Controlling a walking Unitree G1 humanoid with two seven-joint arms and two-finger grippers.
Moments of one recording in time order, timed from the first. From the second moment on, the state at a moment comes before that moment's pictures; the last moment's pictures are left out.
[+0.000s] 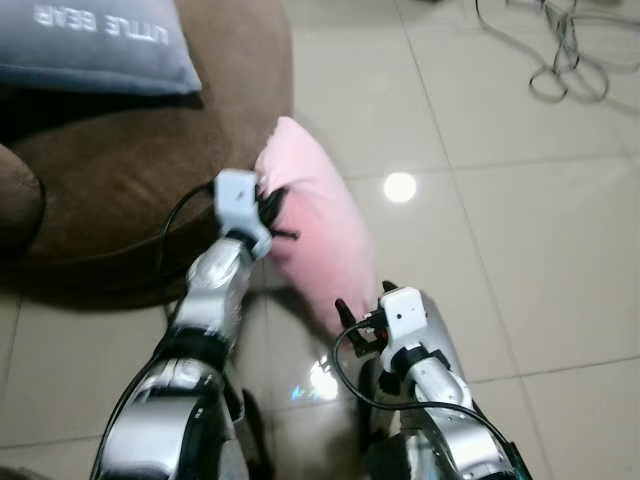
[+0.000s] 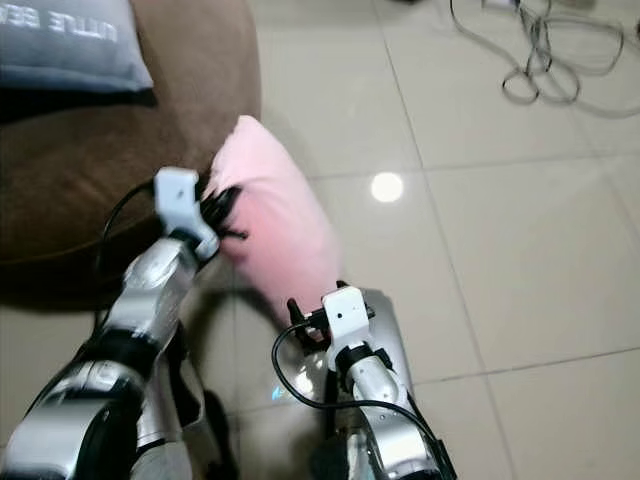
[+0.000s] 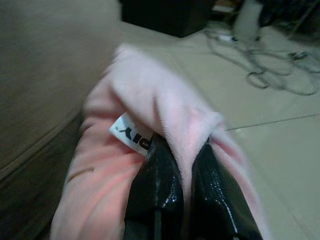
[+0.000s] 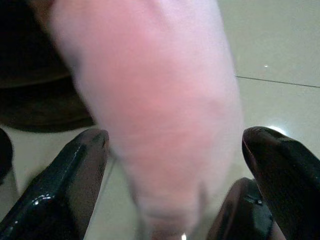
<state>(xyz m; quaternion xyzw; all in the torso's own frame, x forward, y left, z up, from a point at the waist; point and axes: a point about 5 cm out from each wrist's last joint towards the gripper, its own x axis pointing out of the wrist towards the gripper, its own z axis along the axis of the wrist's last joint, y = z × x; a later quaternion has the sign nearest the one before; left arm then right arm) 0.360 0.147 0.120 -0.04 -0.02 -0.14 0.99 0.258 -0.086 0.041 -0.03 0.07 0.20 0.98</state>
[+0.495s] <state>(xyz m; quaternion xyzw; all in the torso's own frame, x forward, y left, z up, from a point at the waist) 0.318 0.200 0.074 -0.03 0.04 0.00 1.00 0.290 -0.095 0.046 -0.05 0.07 0.20 0.98</state>
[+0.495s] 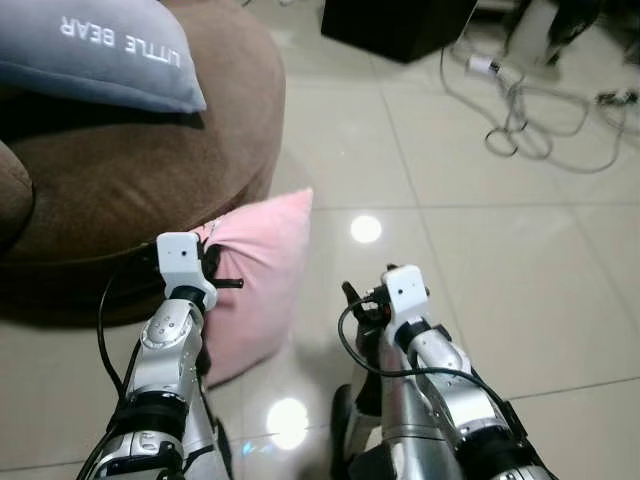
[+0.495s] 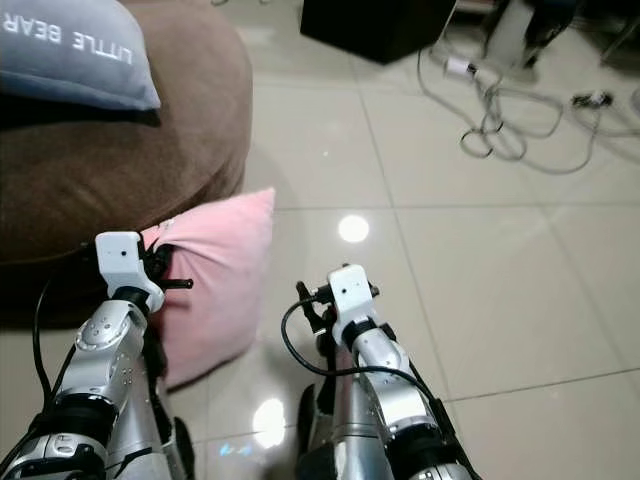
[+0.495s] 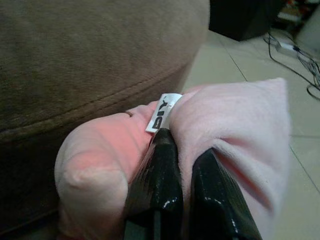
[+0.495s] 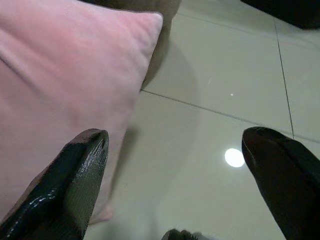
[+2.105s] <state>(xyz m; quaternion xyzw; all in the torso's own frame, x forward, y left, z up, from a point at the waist) 0.281 0.185 0.052 -0.03 0.07 -0.02 1.00 0.285 -0.114 0.042 -0.06 0.09 0.27 0.96</state>
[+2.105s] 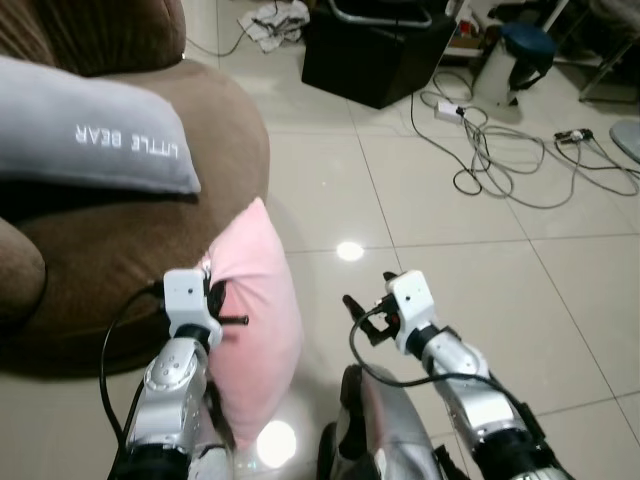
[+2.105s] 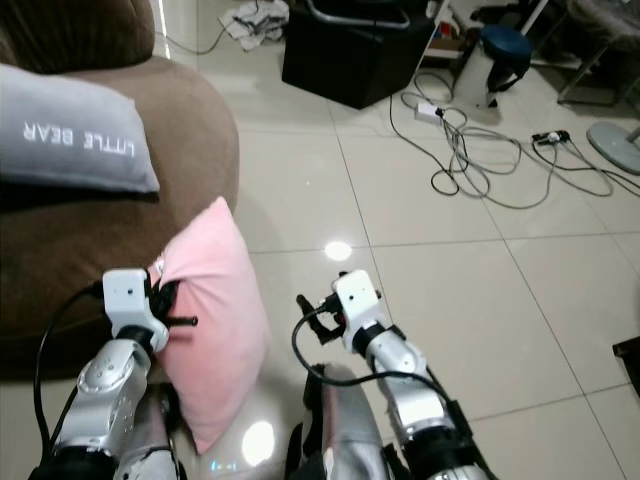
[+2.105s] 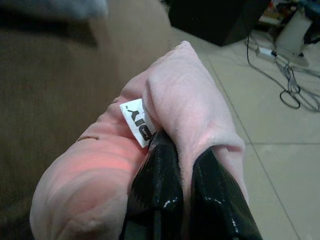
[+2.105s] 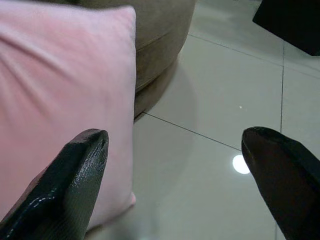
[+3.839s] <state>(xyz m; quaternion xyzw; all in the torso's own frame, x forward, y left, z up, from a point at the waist) 0.276 0.164 0.058 -0.04 0.05 -0.04 1.00 0.324 -0.109 0.097 -0.17 0.11 0.39 0.90</state>
